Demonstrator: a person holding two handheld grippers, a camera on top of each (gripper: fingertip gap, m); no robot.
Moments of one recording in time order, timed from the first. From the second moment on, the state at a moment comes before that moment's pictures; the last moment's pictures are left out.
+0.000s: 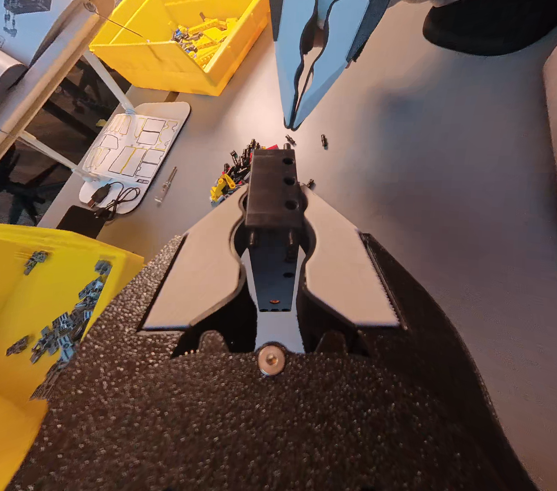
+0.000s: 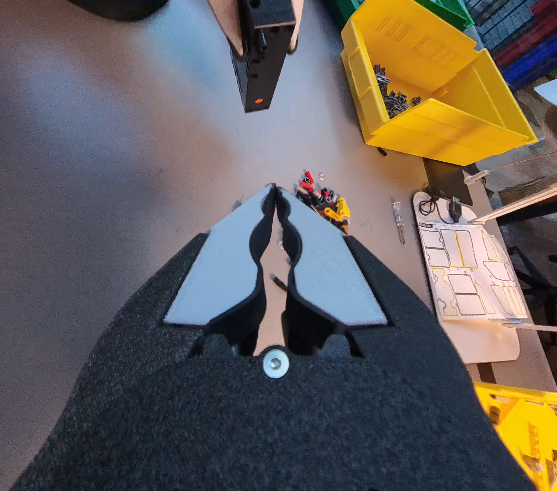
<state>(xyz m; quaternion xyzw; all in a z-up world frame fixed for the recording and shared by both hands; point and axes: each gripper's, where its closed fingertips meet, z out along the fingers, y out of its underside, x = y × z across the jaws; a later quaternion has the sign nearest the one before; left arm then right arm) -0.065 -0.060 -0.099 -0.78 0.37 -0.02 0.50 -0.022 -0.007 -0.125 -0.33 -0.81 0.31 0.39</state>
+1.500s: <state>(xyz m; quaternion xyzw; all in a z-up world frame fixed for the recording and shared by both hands) -0.039 -0.060 -0.070 -0.73 0.30 -0.24 0.56 -0.016 -0.037 -0.073 -0.35 -0.68 0.53 0.37</state>
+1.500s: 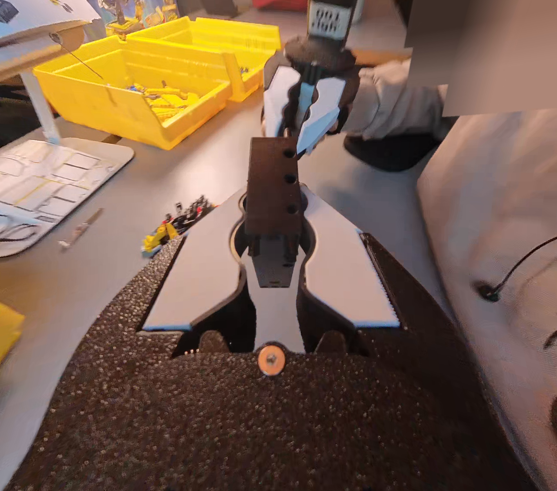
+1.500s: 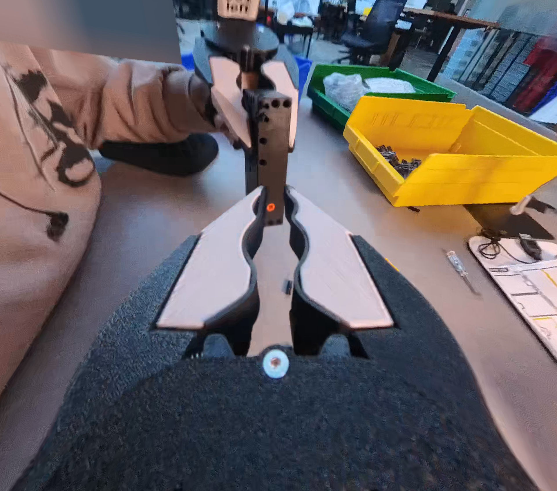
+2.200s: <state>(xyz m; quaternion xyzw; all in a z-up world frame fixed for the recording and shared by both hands) -0.027 -0.068 -0.070 -0.67 0.21 -0.42 0.58 -0.021 -0.056 -0.080 -0.41 -0.68 0.58 0.21</state>
